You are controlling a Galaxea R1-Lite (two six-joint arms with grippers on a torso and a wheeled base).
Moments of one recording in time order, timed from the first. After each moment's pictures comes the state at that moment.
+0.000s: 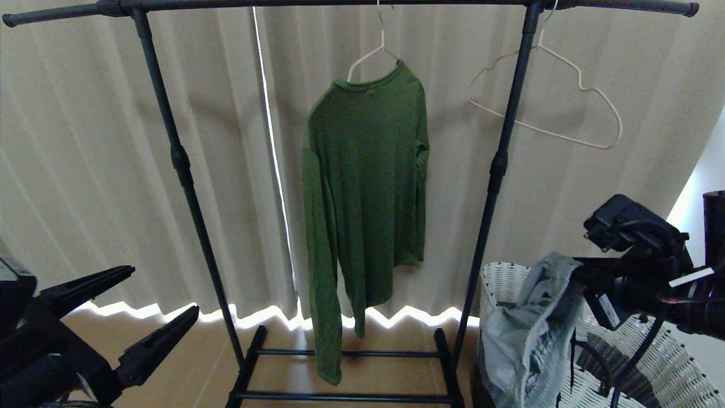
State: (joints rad) left arm -0.23 1.05 -0.19 -0.74 -0.16 0.24; right arm 0.33 1.37 -0.65 -0.22 -0.12 -0.37
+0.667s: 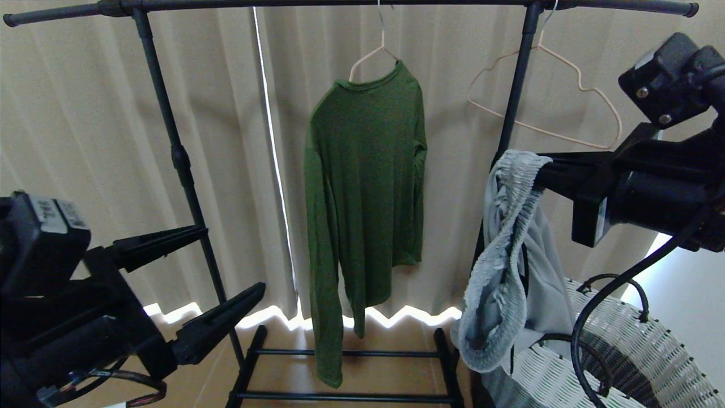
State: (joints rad) left arm -0.51 1.17 -0.39 -0.73 -0.15 0.26; right arm 0.62 1.35 -0.99 -0.22 -0.08 -0.31
